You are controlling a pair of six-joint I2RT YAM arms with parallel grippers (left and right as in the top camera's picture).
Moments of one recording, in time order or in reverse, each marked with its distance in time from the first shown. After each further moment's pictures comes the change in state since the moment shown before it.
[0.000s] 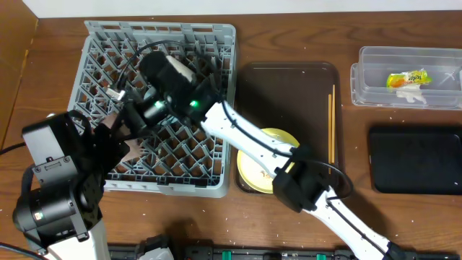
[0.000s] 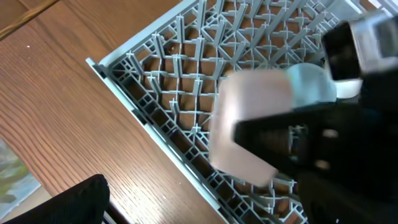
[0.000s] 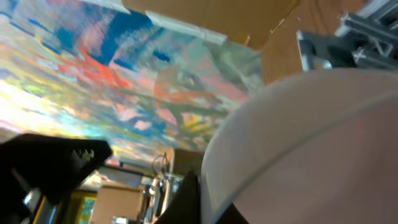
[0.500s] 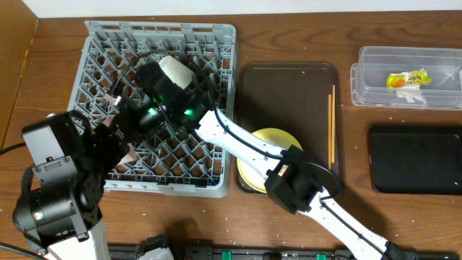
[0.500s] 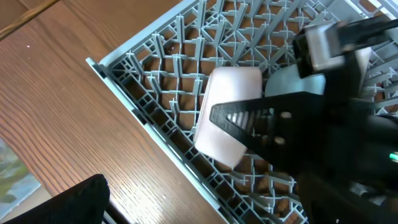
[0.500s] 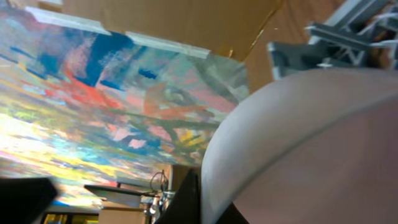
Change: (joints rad) left arm 0.000 0.000 0.000 0.000 0.000 0.000; right arm 0.021 0.072 0.000 0.092 0.089 0.088
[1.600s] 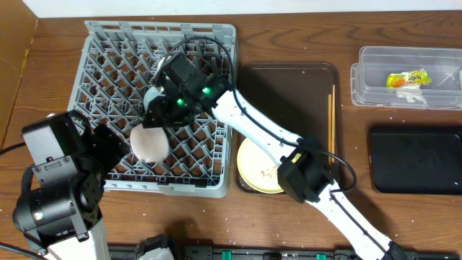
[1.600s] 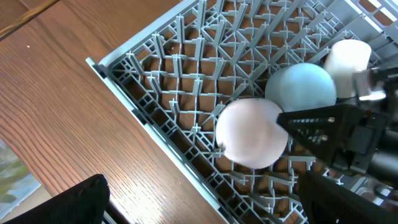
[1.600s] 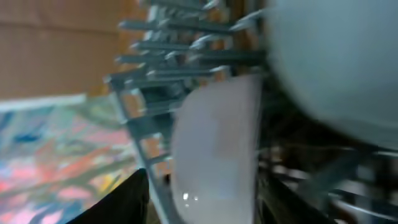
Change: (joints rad) left arm 0.000 0.000 0.000 0.000 0.000 0.000; right arm -0.112 -0.062 0.010 -0.669 0.383 -0.351
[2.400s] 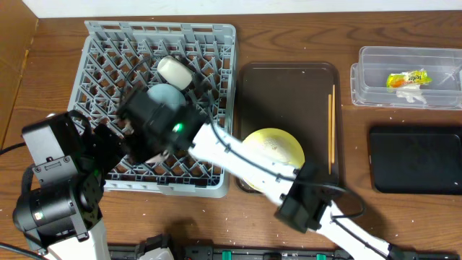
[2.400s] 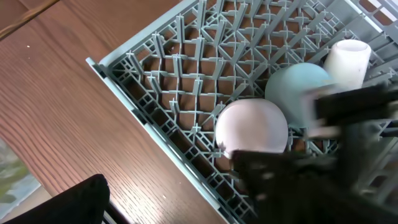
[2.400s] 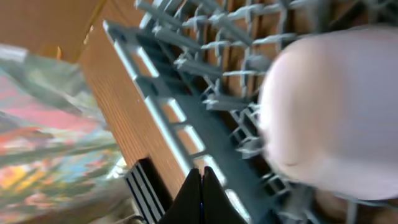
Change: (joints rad) left arm 0.000 0.000 0.000 0.000 0.000 0.000; right arm 0.234 -0.142 -0.005 -0.138 0.356 -0.160
